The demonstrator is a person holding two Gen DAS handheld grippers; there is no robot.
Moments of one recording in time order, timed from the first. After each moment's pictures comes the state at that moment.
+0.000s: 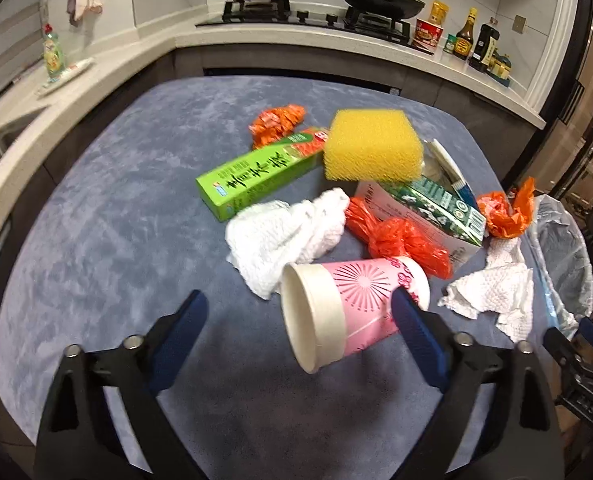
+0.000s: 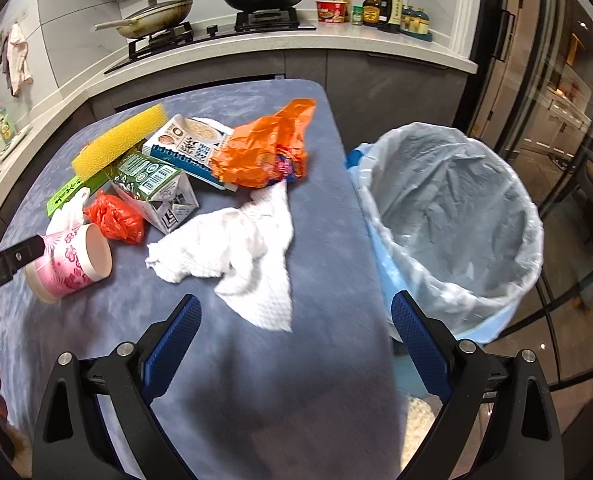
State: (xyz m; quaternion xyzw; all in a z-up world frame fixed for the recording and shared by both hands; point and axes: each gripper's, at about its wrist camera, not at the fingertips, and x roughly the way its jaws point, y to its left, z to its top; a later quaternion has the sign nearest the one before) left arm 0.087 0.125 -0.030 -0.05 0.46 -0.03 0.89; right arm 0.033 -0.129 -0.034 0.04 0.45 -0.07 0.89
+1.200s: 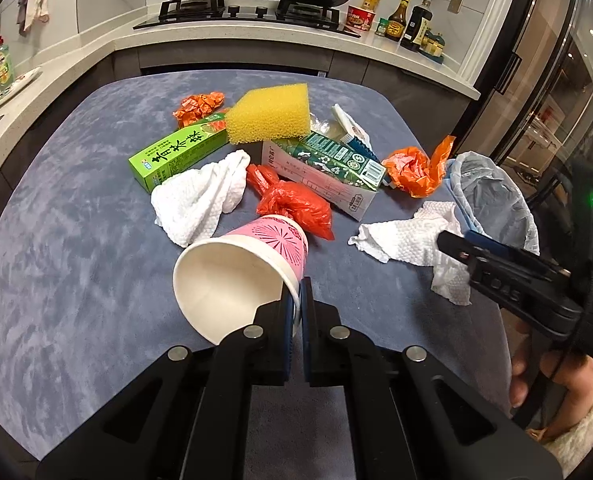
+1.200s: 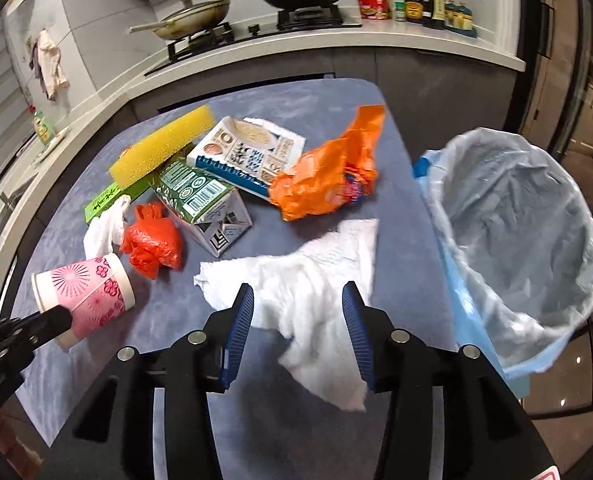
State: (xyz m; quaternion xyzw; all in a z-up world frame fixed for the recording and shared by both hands) left arm 0.039 0.091 -0.019 -0.03 0.45 -0.13 0.88; right arm 0.057 -0.116 -0.044 0.07 0.45 0.02 0.89
